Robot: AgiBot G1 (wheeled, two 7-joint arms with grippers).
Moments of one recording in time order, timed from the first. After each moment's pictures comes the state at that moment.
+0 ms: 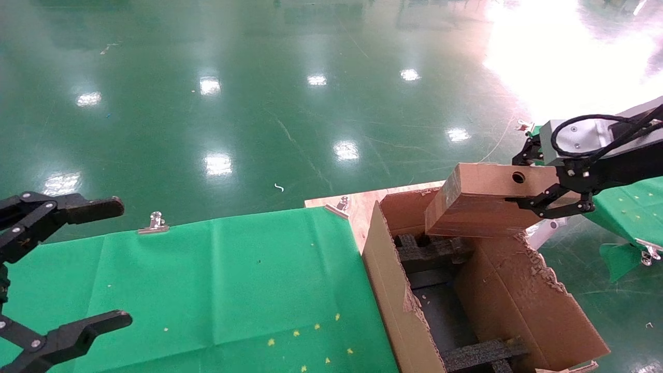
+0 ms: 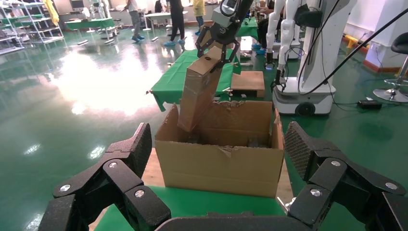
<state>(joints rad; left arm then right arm) -1.09 0.58 0.35 -1.26 0.68 1.47 -0.15 2.25 -0.47 -1.33 0.83 -1.45 -1.57 -0.04</state>
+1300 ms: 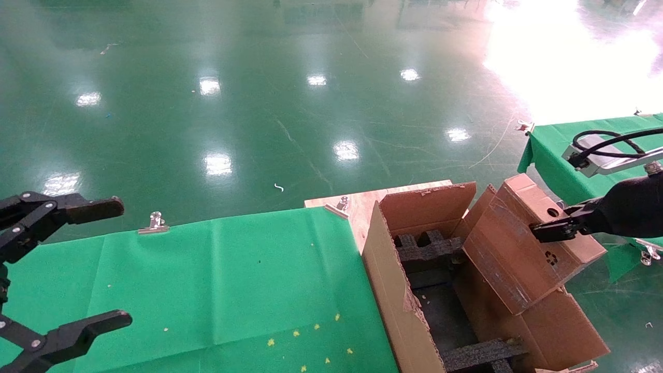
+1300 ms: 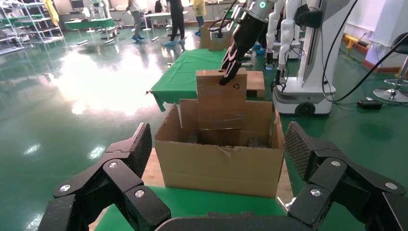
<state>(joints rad) -1.09 0.58 0.35 -1.26 0.68 1.47 -0.15 2.08 -0.25 -1.43 1.28 -1.63 -1.29 1.28</state>
